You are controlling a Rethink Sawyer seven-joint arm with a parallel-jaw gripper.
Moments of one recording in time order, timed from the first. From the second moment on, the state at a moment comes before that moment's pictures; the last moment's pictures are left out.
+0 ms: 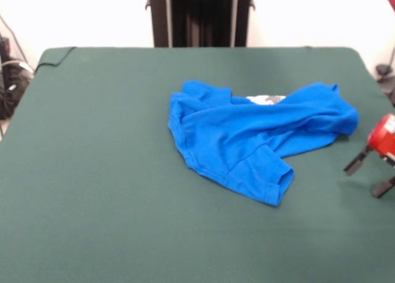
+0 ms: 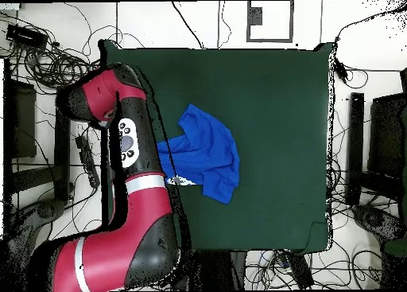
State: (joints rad) arm 0.27 0.00 0.06 0.50 -0.46 1.27 2.77
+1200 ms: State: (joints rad) arm 0.29 -0.19 -0.09 0.63 -0.45 1.27 2.77
